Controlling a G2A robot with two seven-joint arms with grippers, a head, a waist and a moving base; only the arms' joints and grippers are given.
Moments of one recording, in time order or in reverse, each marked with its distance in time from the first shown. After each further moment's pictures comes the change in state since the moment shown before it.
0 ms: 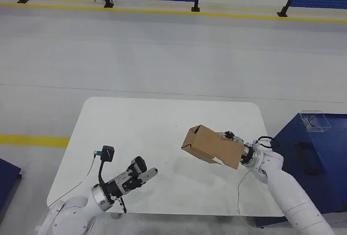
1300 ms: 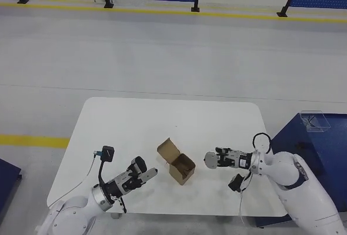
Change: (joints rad) left arm 0.000 0.000 0.000 0.000 0.000 0.000 0.000; right arm -0.145 0.078 0.183 -0.316 0.953 -0.279 -1.512
